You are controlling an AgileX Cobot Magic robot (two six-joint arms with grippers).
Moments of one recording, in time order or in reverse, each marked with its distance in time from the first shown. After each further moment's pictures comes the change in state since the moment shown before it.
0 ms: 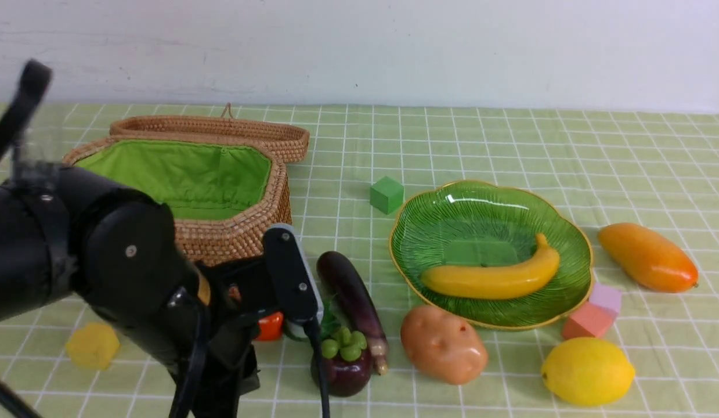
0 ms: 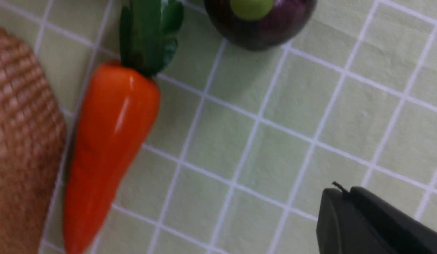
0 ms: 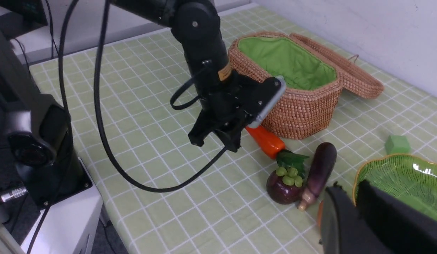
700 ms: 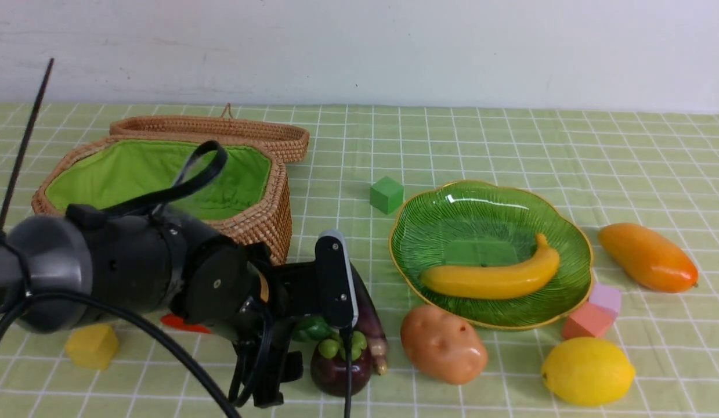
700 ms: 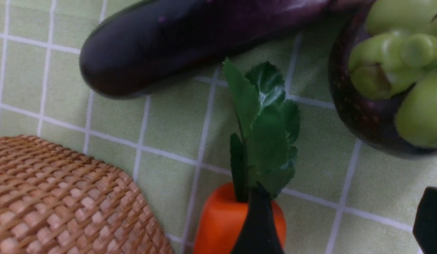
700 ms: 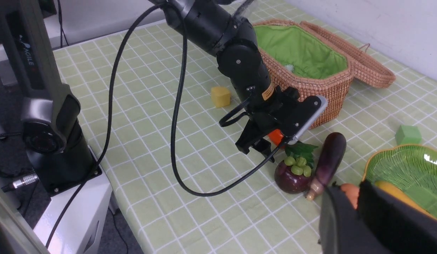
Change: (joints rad) right arm 0.000 0.000 0.000 0.004 0.035 0.000; left arm 0.000 0.233 -0.021 0.127 -0.370 0.056
